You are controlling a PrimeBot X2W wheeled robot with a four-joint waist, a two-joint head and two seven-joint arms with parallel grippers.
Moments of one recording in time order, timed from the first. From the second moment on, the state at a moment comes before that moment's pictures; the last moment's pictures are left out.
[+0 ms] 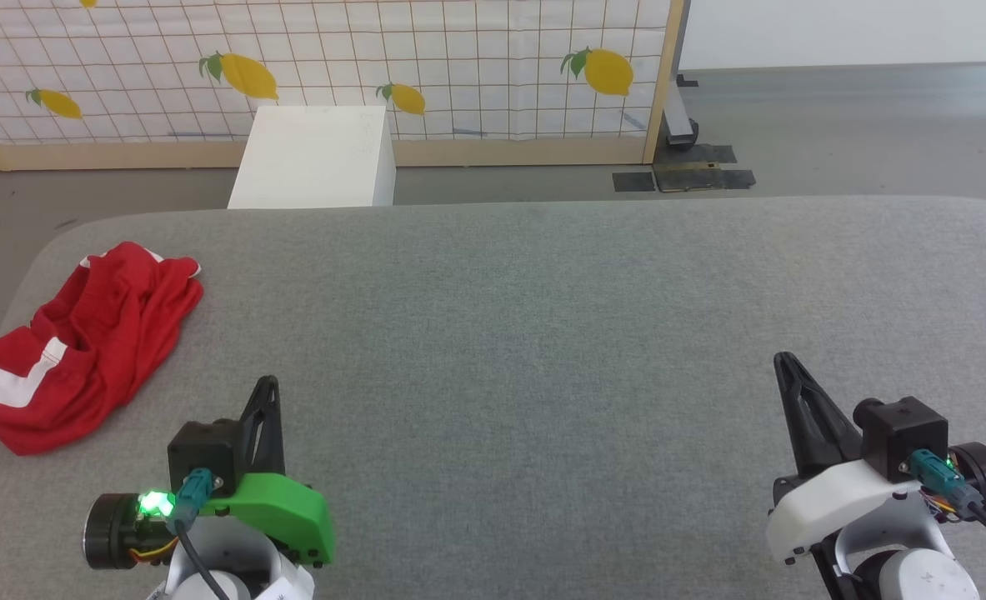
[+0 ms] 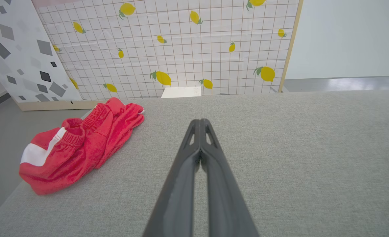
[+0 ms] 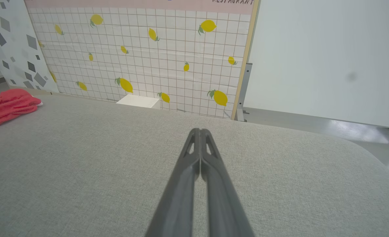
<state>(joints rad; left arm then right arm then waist) -0.01 0.05 0.00 0.00 -0.01 0.00 0.00 -0.02 -0.05 0.00 0.00 0.01 0.13 0.00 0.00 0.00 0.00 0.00</state>
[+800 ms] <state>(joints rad) -0.01 0.05 -0.01 0.01 -0.02 0.00 0.00 -0.02 -0.05 0.00 0.01 0.01 0.13 0.00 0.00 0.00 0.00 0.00</state>
